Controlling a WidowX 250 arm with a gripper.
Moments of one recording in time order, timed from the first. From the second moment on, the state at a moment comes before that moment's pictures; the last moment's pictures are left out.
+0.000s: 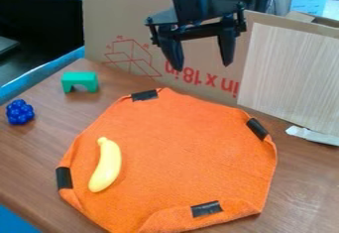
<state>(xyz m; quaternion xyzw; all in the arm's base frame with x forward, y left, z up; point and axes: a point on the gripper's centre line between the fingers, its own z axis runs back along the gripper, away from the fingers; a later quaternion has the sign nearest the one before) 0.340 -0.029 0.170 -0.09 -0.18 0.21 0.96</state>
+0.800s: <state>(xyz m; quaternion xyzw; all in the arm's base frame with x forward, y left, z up) 0.285 0.030 0.134 -0.07 -0.14 0.22 0.96</state>
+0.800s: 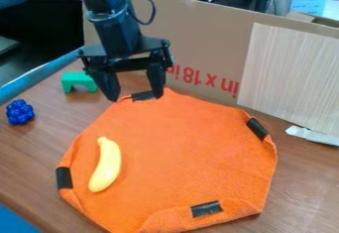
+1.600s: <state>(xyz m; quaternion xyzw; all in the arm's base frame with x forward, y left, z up) 0.249 0.066 0.073 0.06 -0.15 0.24 0.96</state>
